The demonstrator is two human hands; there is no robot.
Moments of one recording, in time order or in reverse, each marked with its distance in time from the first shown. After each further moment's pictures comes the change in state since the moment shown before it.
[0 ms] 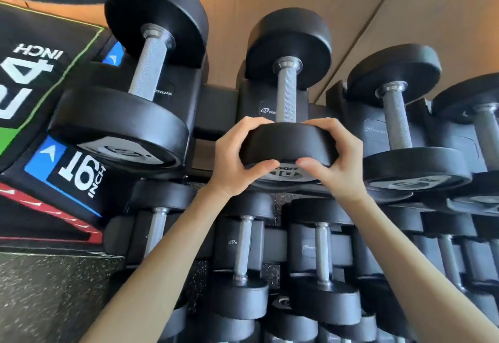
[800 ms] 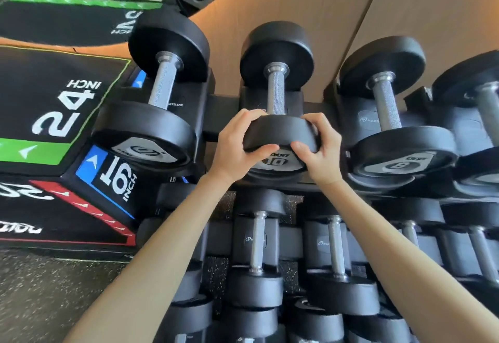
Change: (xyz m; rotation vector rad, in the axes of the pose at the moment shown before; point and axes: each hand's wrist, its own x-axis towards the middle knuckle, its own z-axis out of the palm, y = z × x) left_hand 0.007 0.029 -0.003 0.330 -0.110 -0.008; right_hand -0.012 0.012 0.011 0.071 0.193 0.079
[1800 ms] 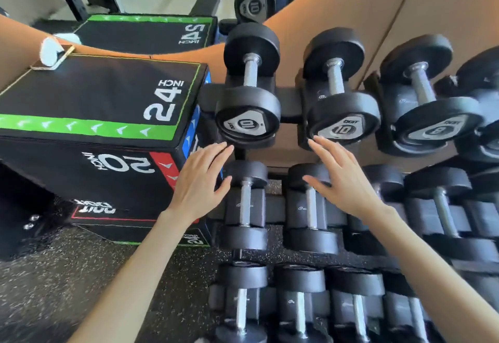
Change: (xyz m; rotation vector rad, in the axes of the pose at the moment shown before) left_hand -0.155 0.012 -0.246 0.772 -0.343 0.004; right_hand -0.117 -0.144 0.061 -0.675 -0.427 -0.118
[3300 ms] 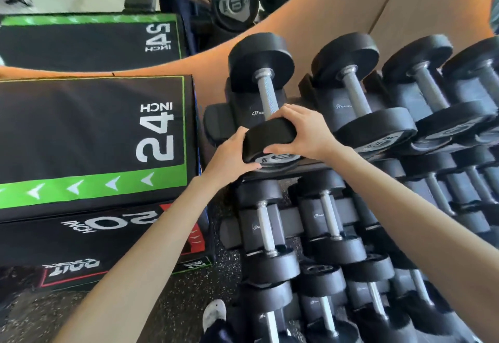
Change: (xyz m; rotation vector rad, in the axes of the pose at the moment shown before) left_hand 0.143 -0.107 0.038 -0.654 -0.336 -0.094; right_hand 0.209 -0.058 0.047 0.050 0.026 0.077
